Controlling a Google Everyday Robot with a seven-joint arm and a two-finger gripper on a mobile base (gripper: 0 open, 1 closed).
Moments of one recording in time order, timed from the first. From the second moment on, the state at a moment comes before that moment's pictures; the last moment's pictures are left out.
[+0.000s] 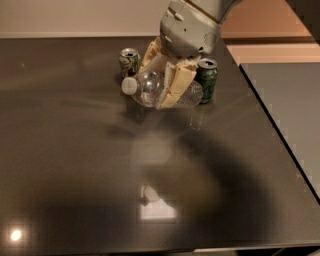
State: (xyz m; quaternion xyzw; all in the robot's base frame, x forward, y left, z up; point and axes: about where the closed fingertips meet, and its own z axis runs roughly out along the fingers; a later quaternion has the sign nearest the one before) arm 0.473 0.007 0.981 -0.87 0.42 0.19 0.20
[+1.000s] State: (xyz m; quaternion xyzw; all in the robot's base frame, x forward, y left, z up) arm 0.403 0.012 1.013 -0.72 0.55 0.37 0.22
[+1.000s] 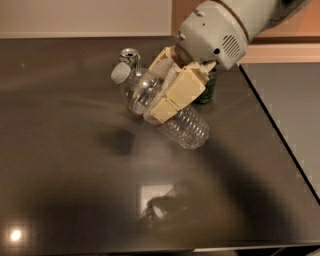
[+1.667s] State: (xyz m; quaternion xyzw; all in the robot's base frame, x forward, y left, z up) arm 0.397 0.017 1.023 -0.68 0.52 0.43 0.30
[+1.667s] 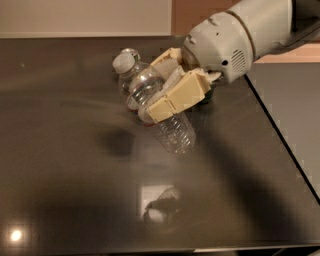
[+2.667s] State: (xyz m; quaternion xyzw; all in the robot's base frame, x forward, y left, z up) arm 0.420 0.024 1.002 -0.60 0.49 0.50 0.37
